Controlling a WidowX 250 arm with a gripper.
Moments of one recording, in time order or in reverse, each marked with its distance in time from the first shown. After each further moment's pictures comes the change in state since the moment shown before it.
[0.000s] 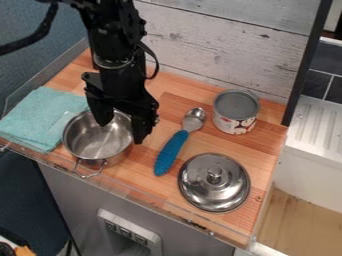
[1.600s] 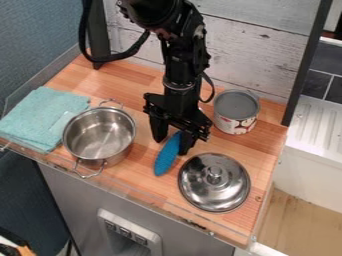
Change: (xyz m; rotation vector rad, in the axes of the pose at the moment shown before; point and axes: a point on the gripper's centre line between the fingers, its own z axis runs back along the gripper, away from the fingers) arm 0.049 -0.045 -0.062 -0.007 0.098 -0.044
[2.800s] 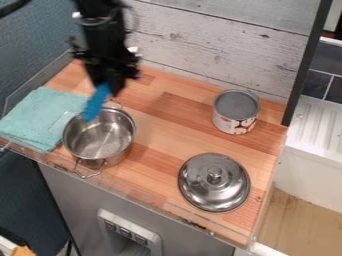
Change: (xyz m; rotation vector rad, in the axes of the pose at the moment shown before) arm -0.034 0.114 0.067 0.015 -0.141 0.138
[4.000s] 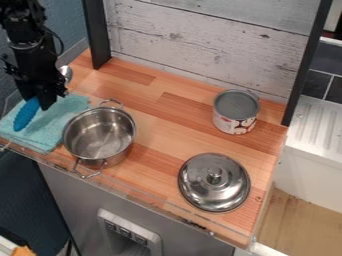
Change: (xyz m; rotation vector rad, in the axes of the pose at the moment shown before) arm -0.028 0.096 -0.042 0.123 0.081 0.022
